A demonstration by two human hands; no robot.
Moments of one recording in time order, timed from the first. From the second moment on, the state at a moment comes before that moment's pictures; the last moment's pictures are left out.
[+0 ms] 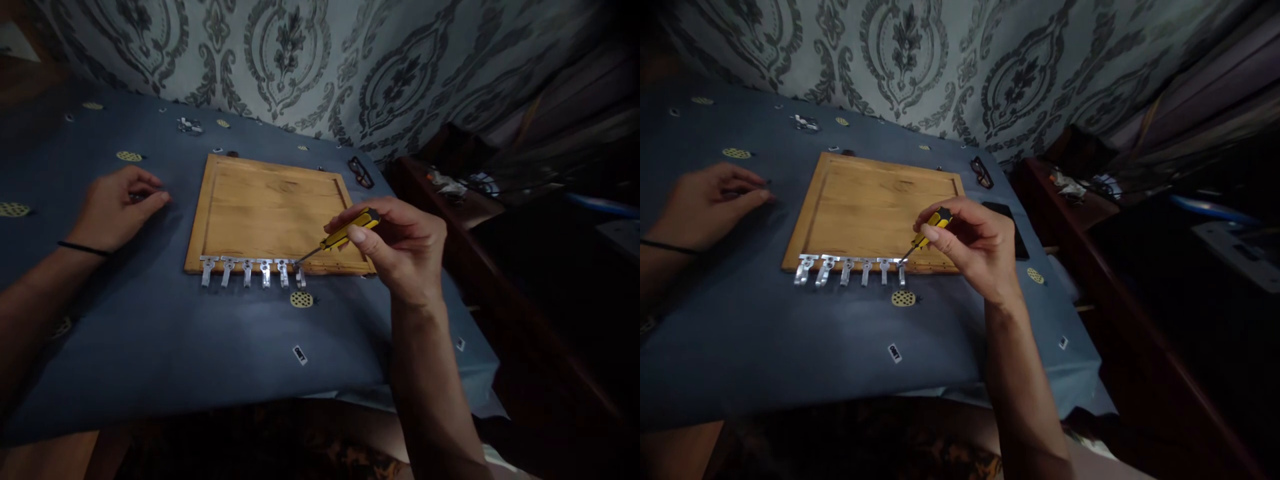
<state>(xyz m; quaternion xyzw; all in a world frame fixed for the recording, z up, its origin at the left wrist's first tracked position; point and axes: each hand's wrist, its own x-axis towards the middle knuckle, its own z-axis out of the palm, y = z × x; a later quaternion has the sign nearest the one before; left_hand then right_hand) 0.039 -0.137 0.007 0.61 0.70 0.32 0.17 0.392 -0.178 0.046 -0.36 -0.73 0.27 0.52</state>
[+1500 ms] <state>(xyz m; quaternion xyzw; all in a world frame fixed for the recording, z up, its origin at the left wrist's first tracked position) 0.040 -0.136 0.002 0.61 0.71 0.31 0.16 0.375 -0.181 0.033 -0.42 -0.65 0.12 0.62</state>
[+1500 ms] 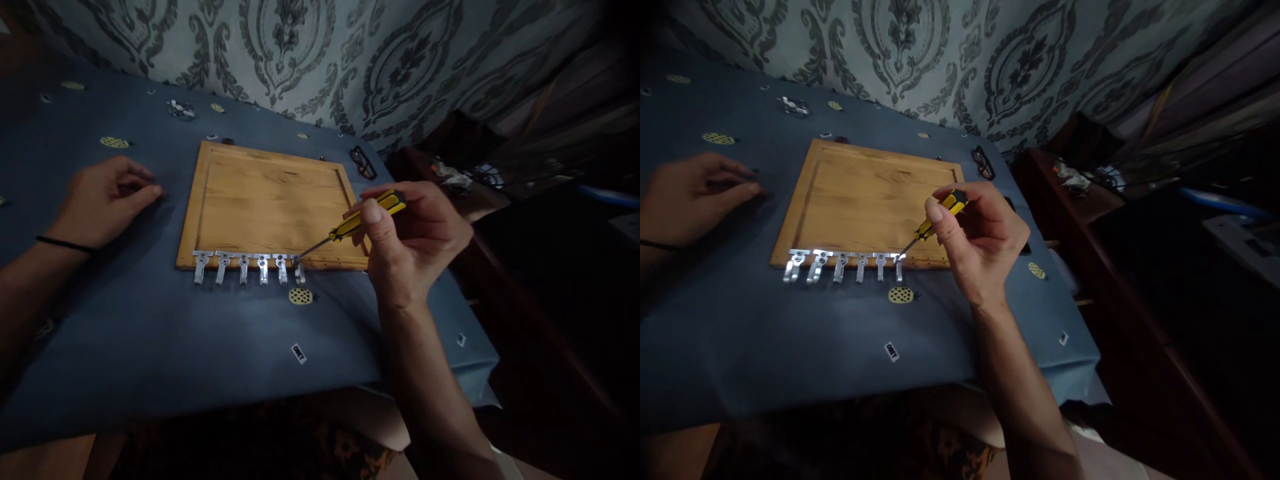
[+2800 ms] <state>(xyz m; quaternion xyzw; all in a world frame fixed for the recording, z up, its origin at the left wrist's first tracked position) 0.157 -0.209 0.041 0.87 0.42 0.25 0.06 0.381 -0.180 0.038 -0.33 -0.70 0.33 0.54</state>
